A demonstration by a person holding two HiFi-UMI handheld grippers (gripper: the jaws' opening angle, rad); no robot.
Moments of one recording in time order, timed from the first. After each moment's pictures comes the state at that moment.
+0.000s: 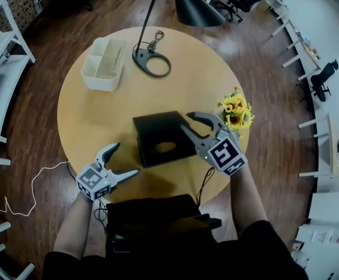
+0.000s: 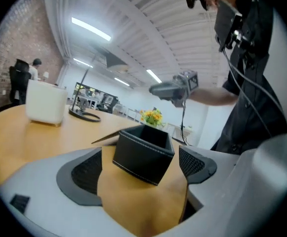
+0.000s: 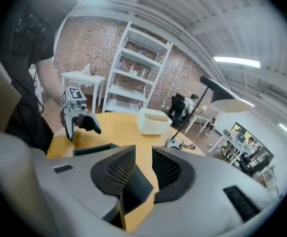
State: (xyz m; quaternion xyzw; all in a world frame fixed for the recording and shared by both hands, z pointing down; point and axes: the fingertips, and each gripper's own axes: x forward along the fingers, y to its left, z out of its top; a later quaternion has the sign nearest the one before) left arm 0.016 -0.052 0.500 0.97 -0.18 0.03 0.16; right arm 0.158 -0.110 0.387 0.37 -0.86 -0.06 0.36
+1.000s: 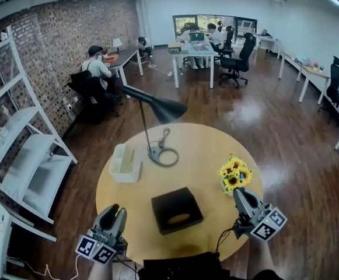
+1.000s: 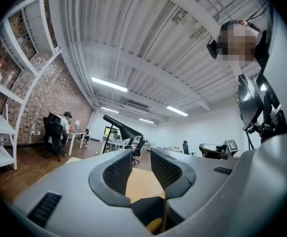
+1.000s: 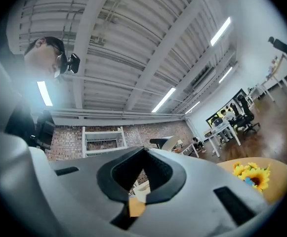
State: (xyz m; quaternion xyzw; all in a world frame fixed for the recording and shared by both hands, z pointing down) left arm -0.034 -0.046 0.260 0.91 -0.37 -0.14 0.07; right arm 0.324 0.014 0.260 0.48 -0.84 0.09 -0.21
